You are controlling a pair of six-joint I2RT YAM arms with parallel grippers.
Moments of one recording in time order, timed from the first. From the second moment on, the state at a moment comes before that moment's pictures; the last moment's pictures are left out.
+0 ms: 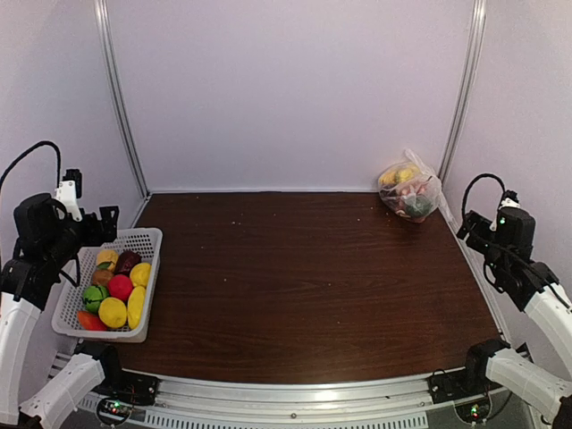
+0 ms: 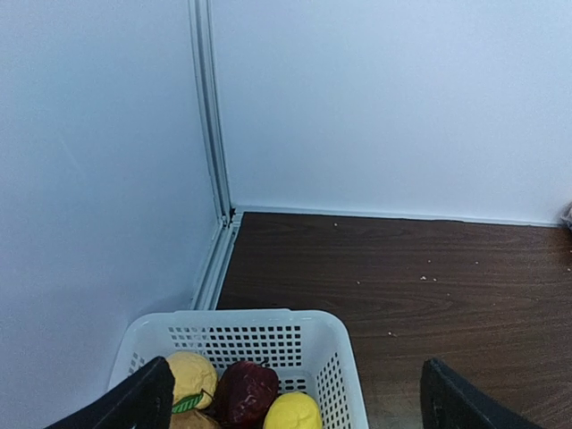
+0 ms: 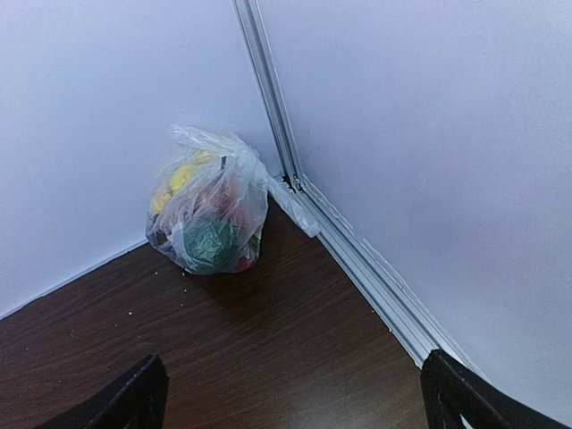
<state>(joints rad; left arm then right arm) -0.02 0.56 0.79 -0.47 -0.06 -0.03 0.12 0.64 0.57 -0.23 0.46 0.39</state>
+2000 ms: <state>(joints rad) 0.02 0.95 0.90 -0.31 0.27 -0.09 -0.11 2.13 1.92 -0.55 0.08 0.31</state>
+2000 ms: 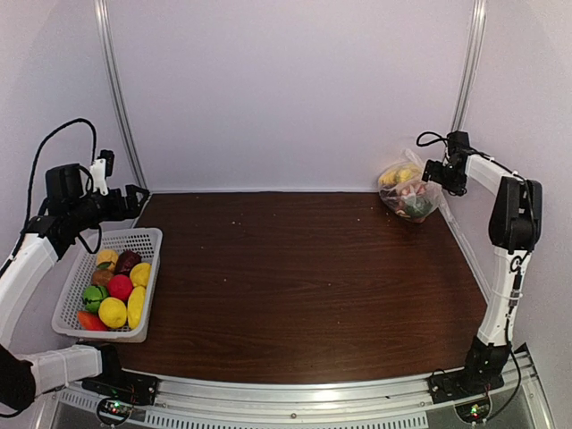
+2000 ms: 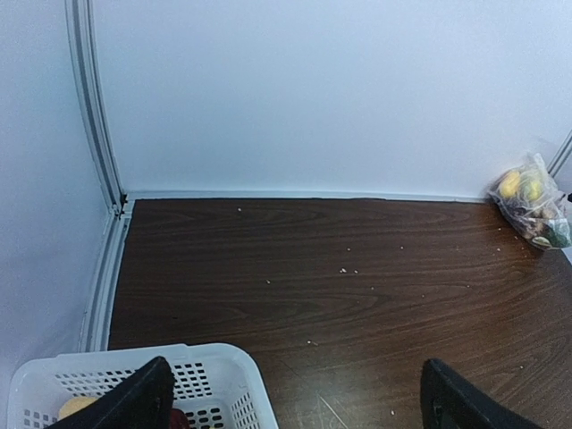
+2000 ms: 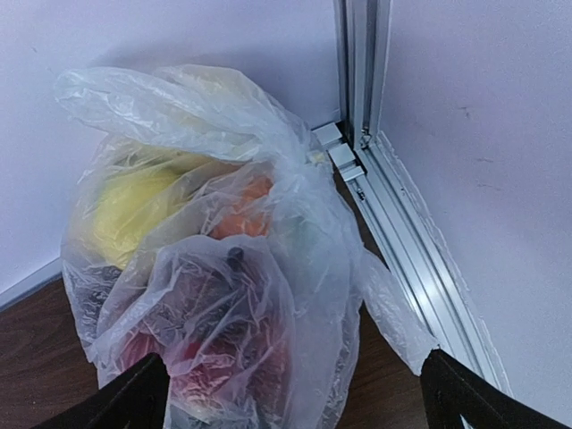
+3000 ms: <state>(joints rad) 0.02 0.98 0.90 -0.31 0.30 -0.10 -0.11 2.36 2.08 -0.44 -0.13 0.42</state>
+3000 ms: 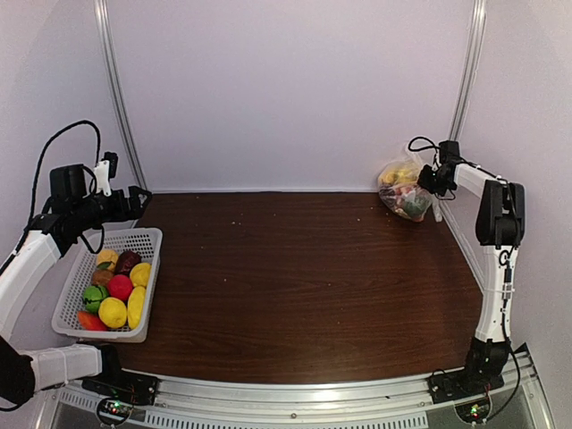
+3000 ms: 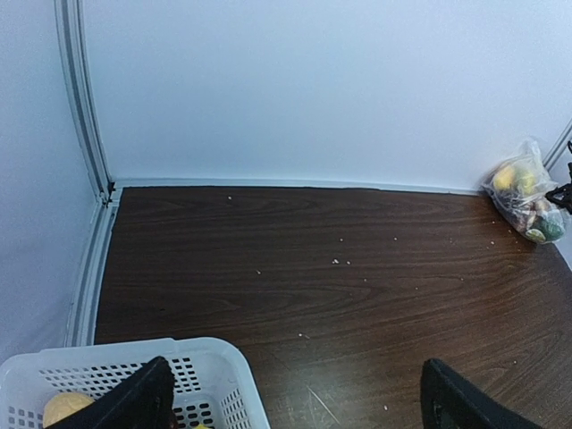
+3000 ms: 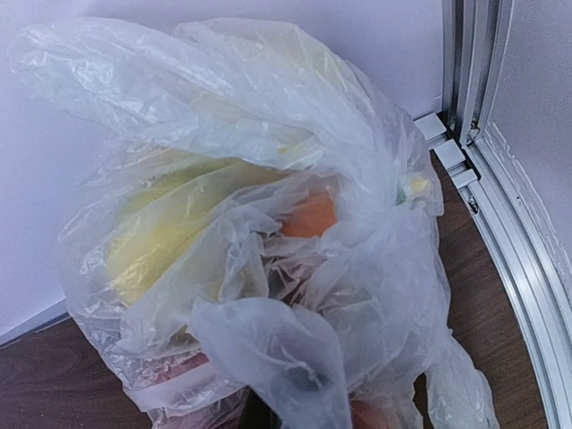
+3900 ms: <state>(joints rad) 0.02 0.98 0.90 -0.31 0.32 -0.11 -0.10 1.79 1.48 0.16 -0.42 0.54</state>
